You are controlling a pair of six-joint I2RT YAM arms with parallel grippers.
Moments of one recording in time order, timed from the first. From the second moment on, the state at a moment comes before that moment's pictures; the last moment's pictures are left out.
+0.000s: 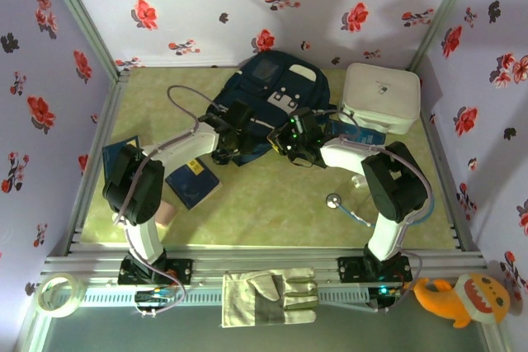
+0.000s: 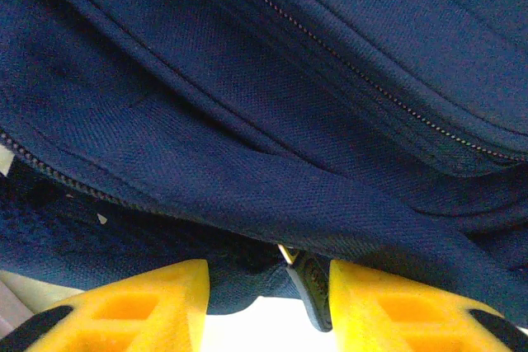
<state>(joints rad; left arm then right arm) -0.65 1.82 1.35 -0.70 -0.11 -0.70 0.56 1.79 1.01 0.07 -0.29 1.34</state>
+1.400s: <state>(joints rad) -0.52 1.65 1.28 -0.73 -0.02 -0.41 0.51 1.76 1.10 -0.09 -0.28 1.16</state>
